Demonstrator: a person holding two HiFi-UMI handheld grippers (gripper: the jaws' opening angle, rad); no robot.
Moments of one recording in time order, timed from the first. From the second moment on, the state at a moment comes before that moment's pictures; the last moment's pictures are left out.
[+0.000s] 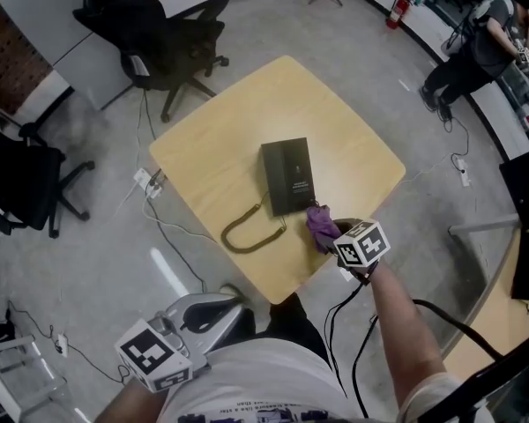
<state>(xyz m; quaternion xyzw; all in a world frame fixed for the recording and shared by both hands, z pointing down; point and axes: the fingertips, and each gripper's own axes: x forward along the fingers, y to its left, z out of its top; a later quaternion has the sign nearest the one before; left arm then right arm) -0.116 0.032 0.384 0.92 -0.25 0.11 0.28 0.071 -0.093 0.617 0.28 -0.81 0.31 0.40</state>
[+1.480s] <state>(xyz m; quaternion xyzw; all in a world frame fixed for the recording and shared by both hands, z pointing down) -0.074 -0.004 0.383 0.92 -0.26 0.13 0.28 0.072 -0.114 0.639 0.22 -0.78 0.51 0.30</state>
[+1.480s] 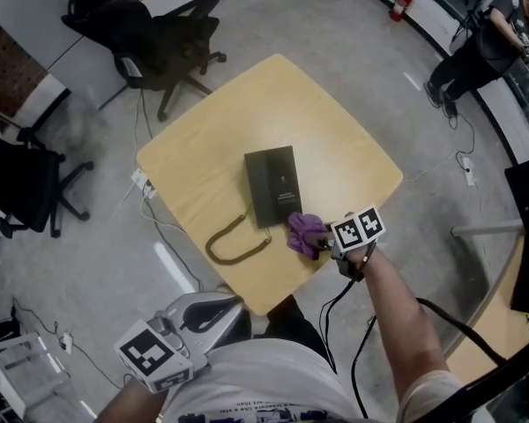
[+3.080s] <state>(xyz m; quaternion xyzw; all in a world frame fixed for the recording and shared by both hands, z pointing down) -0.080 0.107 0.370 0.92 -0.30 0.09 0.24 0.083 0.022 0.472 0.36 -0.88 0.15 0.27</state>
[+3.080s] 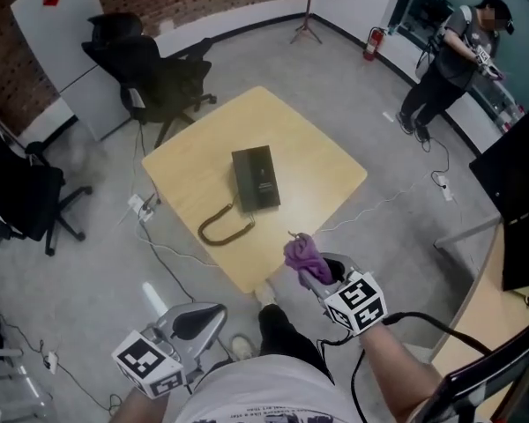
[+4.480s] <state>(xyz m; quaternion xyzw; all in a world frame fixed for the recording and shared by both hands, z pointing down) 0.019 0.314 0.368 0.92 -0.30 0.10 0.22 0.130 0.283 0.366 0.34 -0.92 0.05 0.19</state>
